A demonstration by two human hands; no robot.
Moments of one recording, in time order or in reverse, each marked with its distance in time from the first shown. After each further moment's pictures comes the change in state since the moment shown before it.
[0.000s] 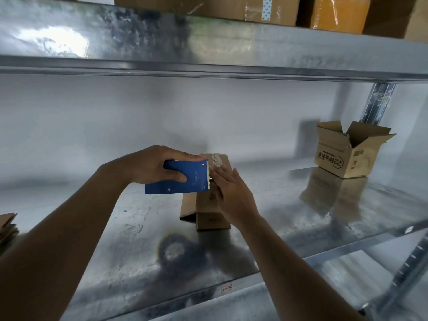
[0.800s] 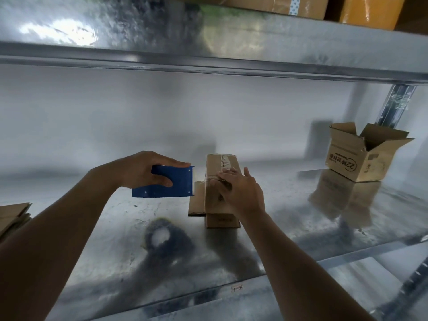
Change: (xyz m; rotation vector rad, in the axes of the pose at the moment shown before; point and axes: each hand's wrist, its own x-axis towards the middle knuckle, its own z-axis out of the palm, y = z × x) left_hand -0.040 -0.046 -0.005 -0.067 0.002 -0.091; right_hand 0.013 -0.025 -0.015 -0.031 -0.099 0.227
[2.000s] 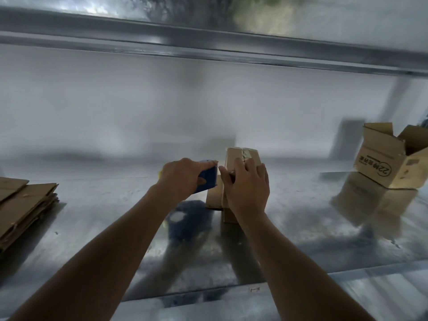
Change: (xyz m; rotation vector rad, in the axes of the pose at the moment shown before) left_hand 0.029 0.008 0.080 0.616 0.378 -0.265; right_hand 0.013 -0.026 0.053 -0.203 0.370 0.057
